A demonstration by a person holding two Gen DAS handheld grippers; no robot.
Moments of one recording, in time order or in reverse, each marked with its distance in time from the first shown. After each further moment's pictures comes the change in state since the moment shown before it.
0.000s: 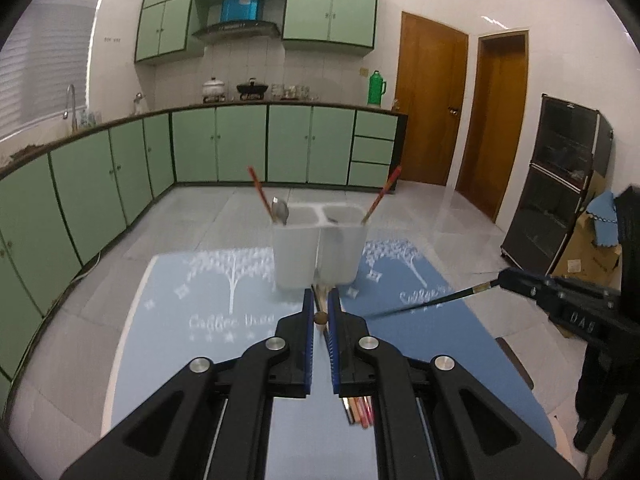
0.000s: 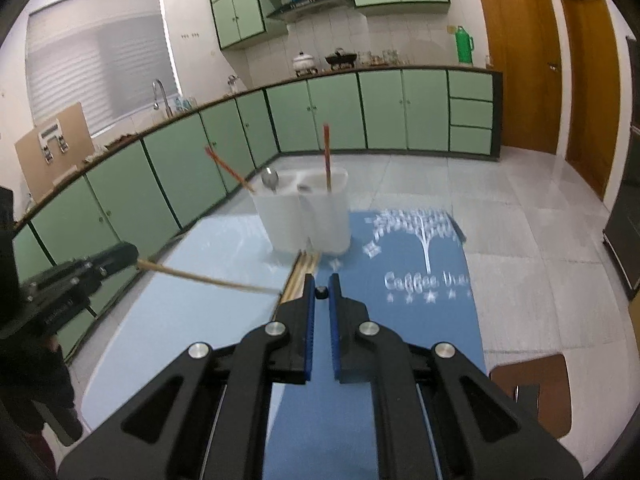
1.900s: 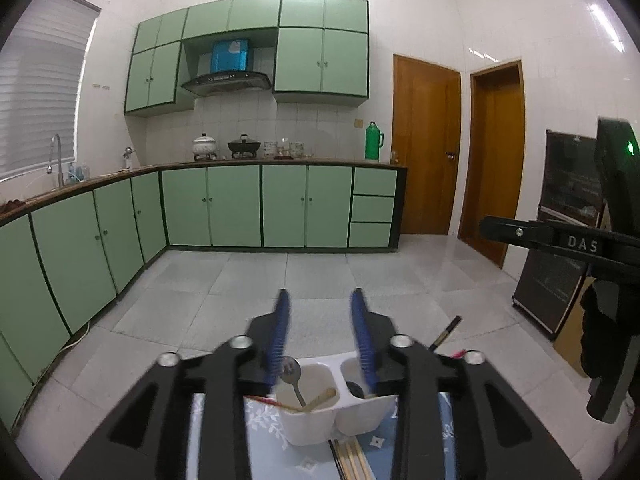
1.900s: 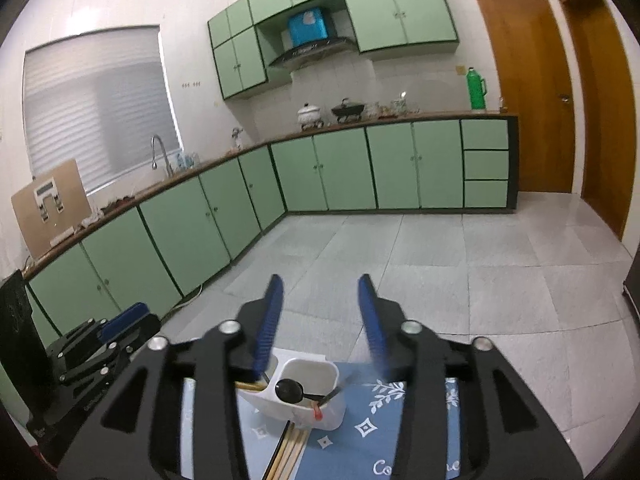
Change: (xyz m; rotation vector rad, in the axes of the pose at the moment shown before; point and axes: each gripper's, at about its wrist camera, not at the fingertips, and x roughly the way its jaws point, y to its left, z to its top) left arm 0.092 0.020 0.137 0.036 -0.201 -0.007; right arm 0.075 -0.044 0.193 0.018 -0.167 0.029
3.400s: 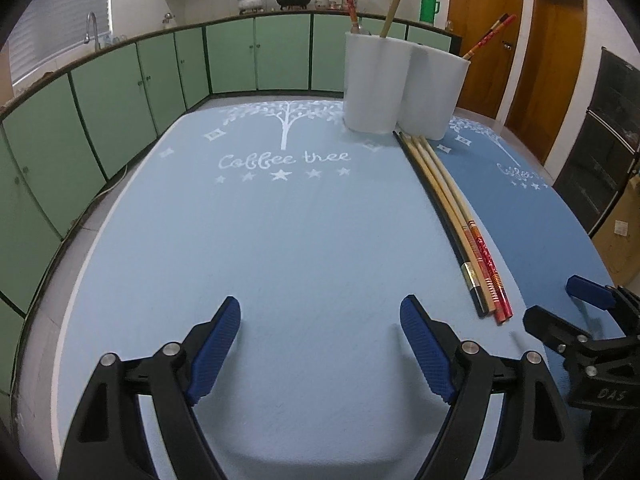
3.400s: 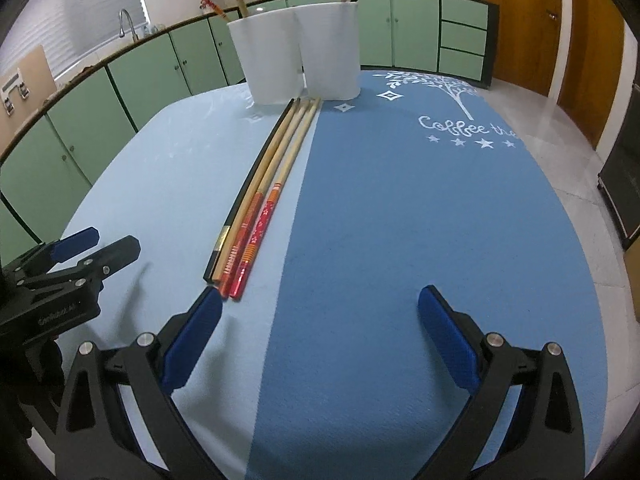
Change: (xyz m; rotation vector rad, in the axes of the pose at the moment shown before) left arm -0.055 0.028 -0.266 -0.102 0.517 0.150; right arm -0.021 0.069 -0.327 -0.007 0.457 -0.148
